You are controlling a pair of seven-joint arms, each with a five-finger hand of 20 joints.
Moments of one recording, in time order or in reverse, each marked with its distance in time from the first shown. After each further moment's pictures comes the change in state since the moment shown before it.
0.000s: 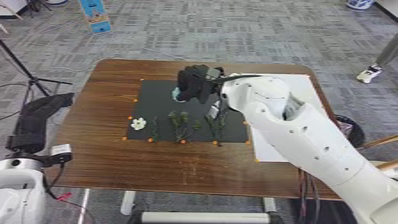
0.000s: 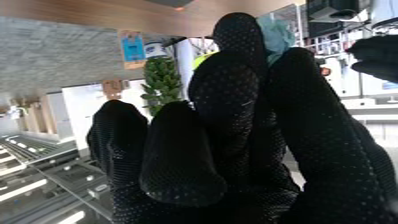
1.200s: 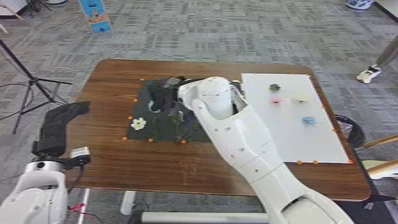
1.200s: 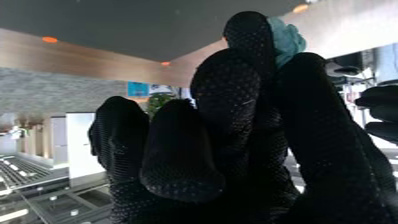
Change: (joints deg) left arm -5.7 -2.3 9.0 2.9 -0.6 2.8 0.4; right arm -4.9 -30.7 15.4 21.4 -40.5 -11.0 -14.5
